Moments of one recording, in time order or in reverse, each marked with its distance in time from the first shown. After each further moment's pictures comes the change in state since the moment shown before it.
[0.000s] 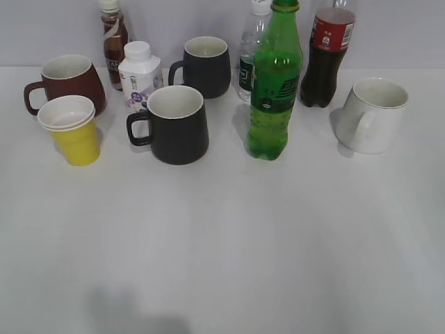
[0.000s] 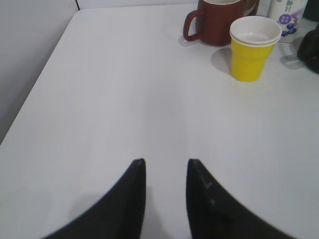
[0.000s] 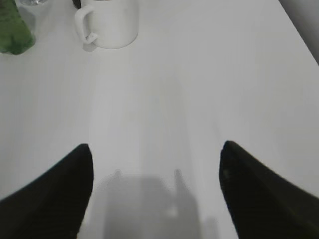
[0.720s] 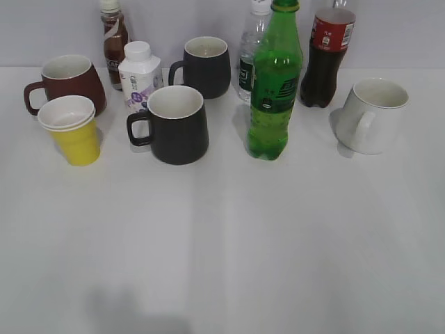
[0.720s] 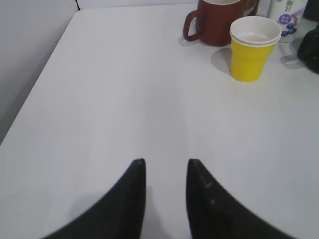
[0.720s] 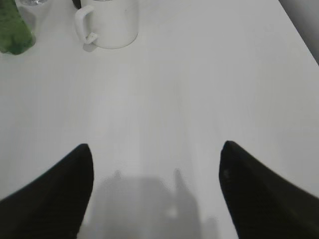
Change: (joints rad) left arm 0.000 0.000 0.000 0.000 0.000 0.000; right arm 0.000 0.000 0.000 0.000 -0.001 0.000
